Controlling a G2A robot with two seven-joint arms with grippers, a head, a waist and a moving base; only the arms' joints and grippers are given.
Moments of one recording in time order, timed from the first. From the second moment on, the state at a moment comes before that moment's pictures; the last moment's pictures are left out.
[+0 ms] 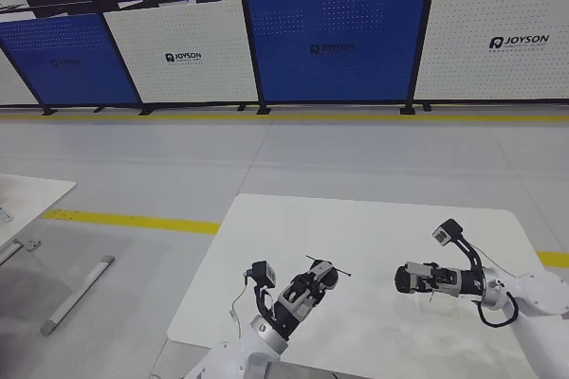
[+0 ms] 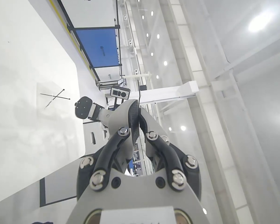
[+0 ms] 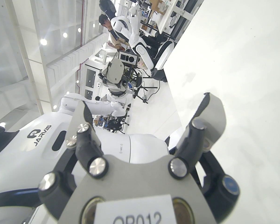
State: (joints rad) left arm 1.77 -1.22 -1.17 -2.11 -0.34 -0.08 -0.06; right arm -0.96 -1.04 1.07 -1.18 0.57 -0.34 1.34
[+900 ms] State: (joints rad) left arm 1.71 -1.22 -1.16 -2.03 -0.19 0.04 0.03; right arm -0.96 -1.04 1.07 -1.18 0.57 -0.34 1.34
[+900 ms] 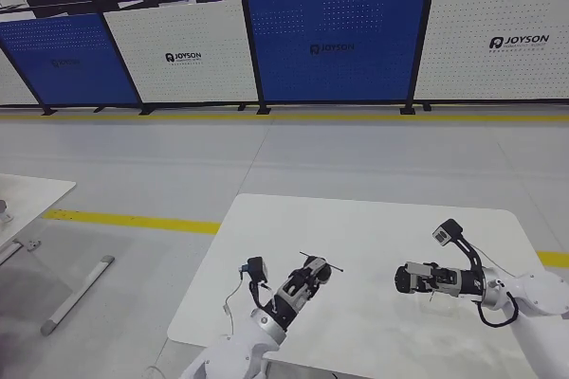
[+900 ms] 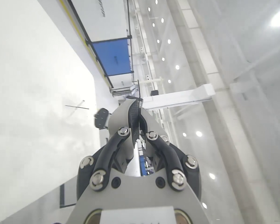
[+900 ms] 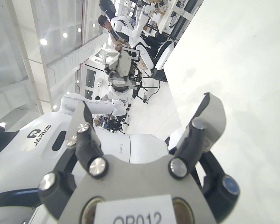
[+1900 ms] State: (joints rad) left arm 1.64 -1.23 -1.10 -1.80 -0.04 0.06 0.05; right arm -0.96 -1.04 1.07 -1.18 0.57 -0.34 1.34
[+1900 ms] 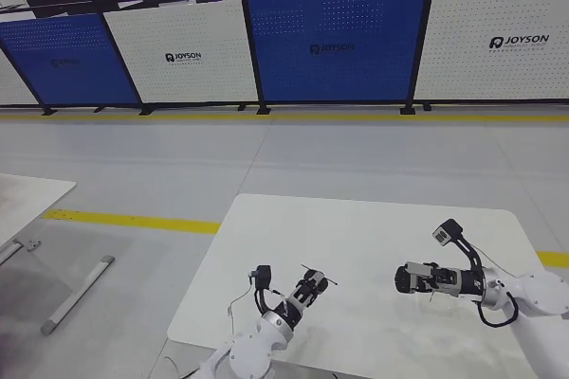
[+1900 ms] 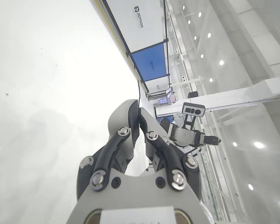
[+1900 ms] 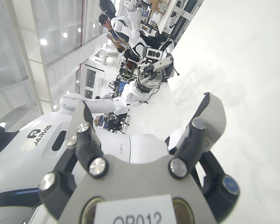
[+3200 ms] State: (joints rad) left arm 1.86 -1.21 -1.26 -2.13 -0.22 -0.26 0.01; right arm -0.96 -1.04 1.07 -1.18 0.57 -0.34 1.34
